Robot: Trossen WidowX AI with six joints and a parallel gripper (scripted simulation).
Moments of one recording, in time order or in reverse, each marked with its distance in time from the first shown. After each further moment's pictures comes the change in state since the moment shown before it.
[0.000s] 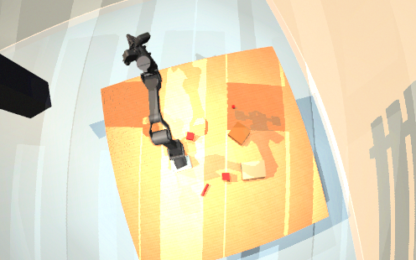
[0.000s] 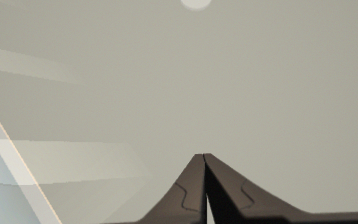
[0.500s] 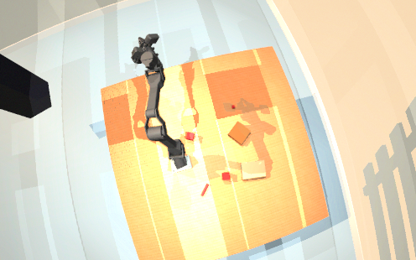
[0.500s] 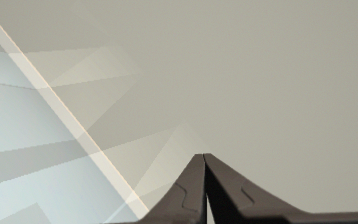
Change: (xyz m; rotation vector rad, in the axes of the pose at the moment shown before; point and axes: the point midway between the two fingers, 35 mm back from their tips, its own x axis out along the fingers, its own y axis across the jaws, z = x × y) arm -0.007 0.049 -0.078 0.082 0.221 0.142
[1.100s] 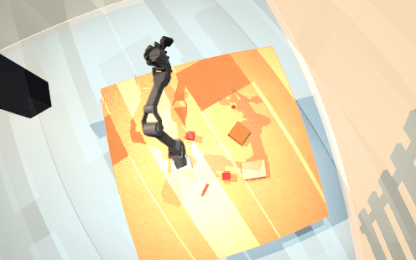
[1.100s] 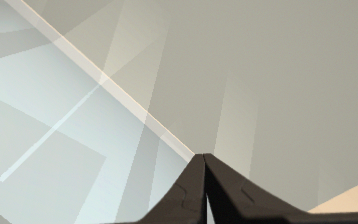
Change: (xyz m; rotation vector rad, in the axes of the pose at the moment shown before) arm -0.012 0.029 -0.098 0.139 0.300 0.093
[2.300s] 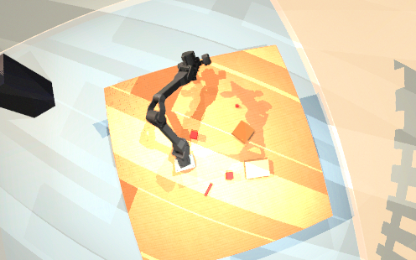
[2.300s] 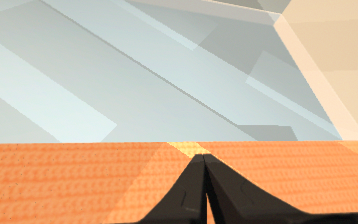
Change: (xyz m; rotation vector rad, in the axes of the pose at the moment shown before) arm -0.056 0.008 -0.224 0.549 0.658 -0.069
